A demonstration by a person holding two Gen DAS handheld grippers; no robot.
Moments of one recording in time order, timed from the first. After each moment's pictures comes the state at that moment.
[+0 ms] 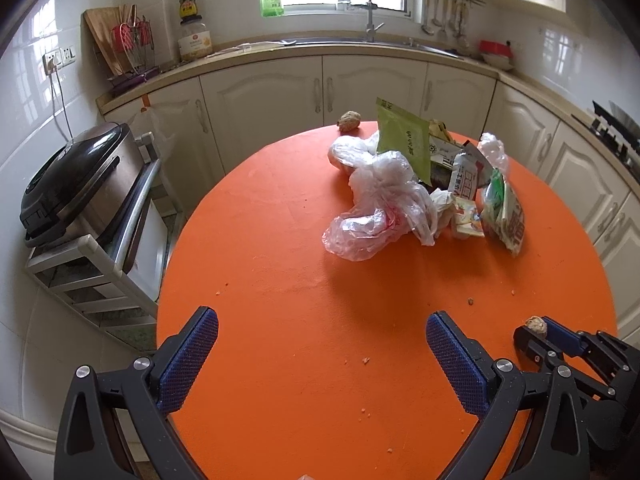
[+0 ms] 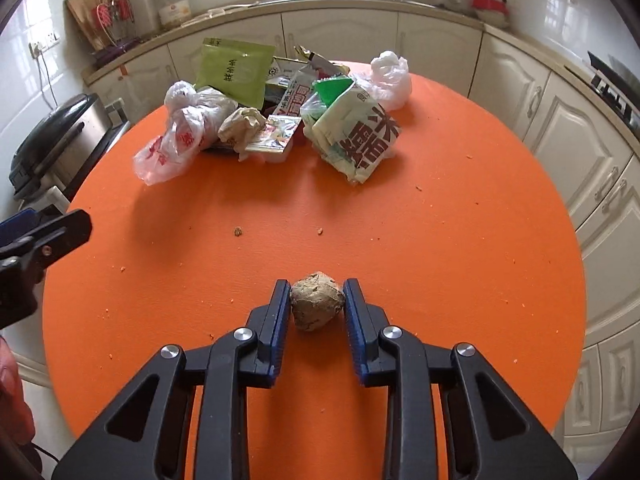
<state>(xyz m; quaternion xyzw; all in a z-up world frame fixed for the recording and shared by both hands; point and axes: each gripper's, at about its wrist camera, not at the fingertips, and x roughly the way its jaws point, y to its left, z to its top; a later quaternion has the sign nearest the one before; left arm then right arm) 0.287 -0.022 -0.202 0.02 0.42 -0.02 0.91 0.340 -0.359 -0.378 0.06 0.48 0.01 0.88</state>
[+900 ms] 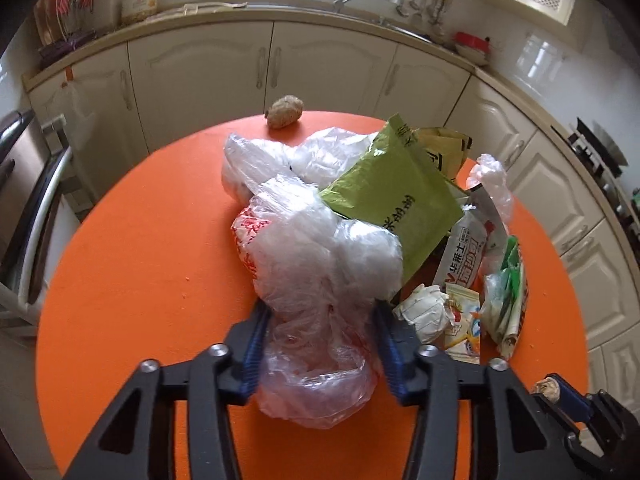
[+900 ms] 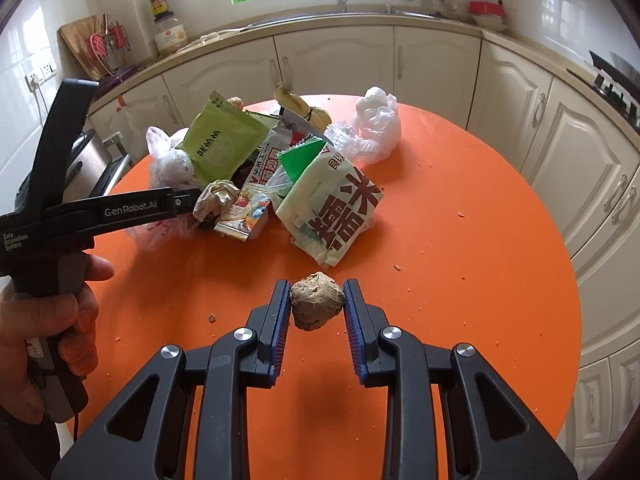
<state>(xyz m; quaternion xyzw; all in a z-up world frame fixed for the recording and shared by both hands) 0.436 -0.037 -0.247 -0.04 0.47 -0.12 0.88 0.378 -0.393 -0.360 0.09 0.45 0.01 0.89</state>
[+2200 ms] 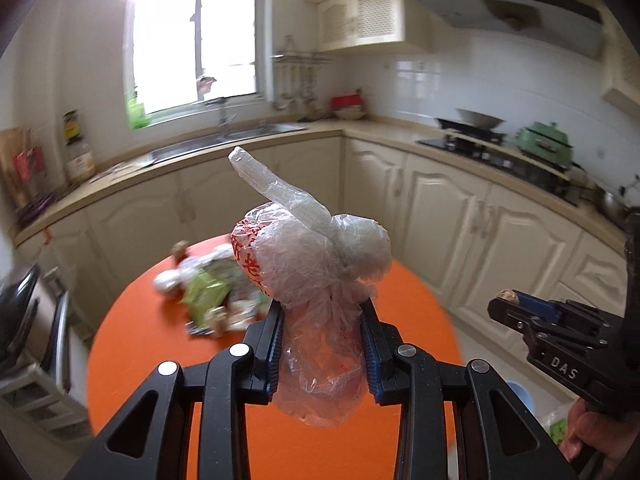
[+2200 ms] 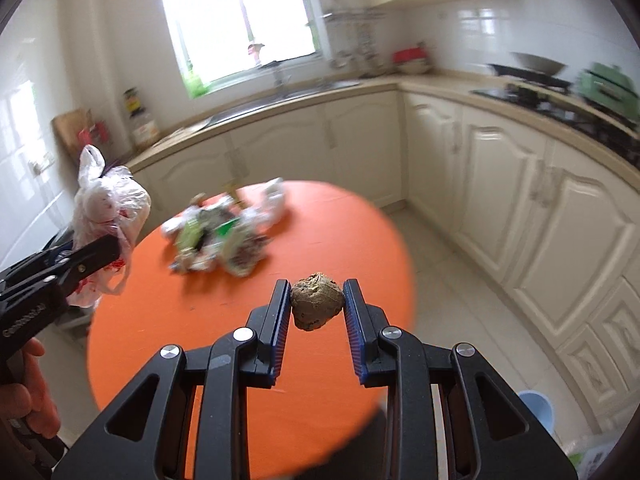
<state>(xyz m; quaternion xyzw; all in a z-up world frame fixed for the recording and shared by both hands) 0.098 -0.123 -0.123 0.07 0.27 -0.25 0.93 0.194 -0.514 -0.265 0.15 0.32 -0.10 0.93</state>
